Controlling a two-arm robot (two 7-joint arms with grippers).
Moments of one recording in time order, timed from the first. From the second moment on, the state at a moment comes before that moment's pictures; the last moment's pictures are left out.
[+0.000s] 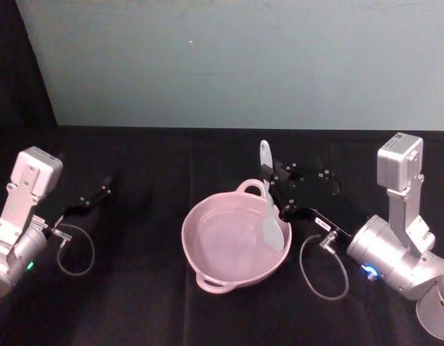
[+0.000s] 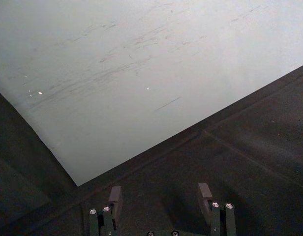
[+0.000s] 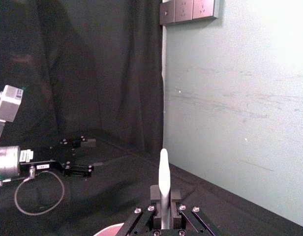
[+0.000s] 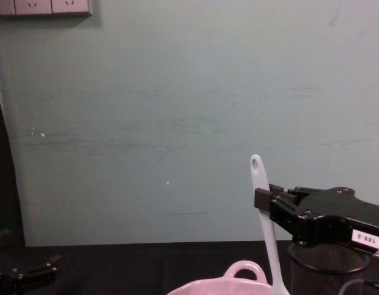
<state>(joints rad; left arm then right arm) -0.20 0.60 0.45 -1.41 -0.25 -0.12 0.03 0.13 0.39 -0.34 -1.62 0.34 -0.09 0.44</state>
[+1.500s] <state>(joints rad) -0.20 0.60 0.45 -1.41 -0.25 -0.12 0.03 0.10 0.48 -0.26 -1.85 0.45 0.02 0.39</state>
